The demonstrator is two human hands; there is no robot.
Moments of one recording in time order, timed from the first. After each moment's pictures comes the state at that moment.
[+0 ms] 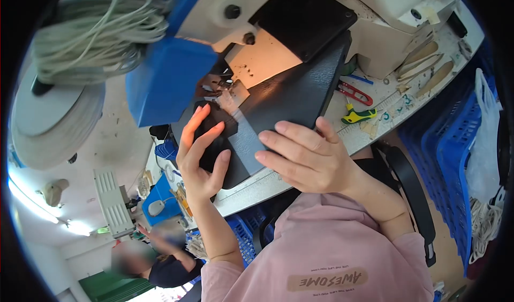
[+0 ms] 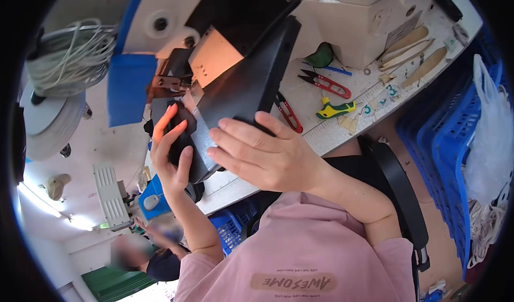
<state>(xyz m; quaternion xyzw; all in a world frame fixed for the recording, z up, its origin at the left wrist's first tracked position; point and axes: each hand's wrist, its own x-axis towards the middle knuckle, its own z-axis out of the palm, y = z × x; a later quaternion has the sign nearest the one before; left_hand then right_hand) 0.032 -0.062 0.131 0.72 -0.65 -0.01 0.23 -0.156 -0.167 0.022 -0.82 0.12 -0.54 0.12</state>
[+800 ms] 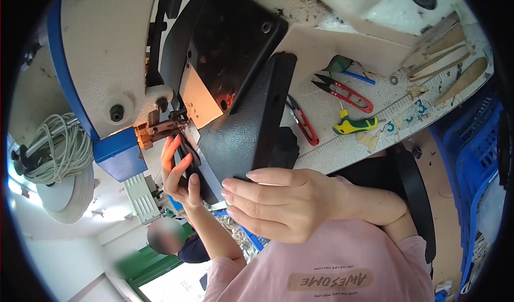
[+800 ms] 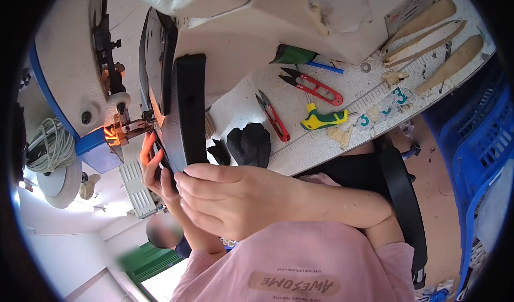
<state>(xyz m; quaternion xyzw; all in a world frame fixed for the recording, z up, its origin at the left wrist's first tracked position) 0.042 -0.054 0.122 0.73 -0.64 0.07 0.21 -0.172 -0.188 0.020 -0.71 -0.01 -0.61 0.36</state>
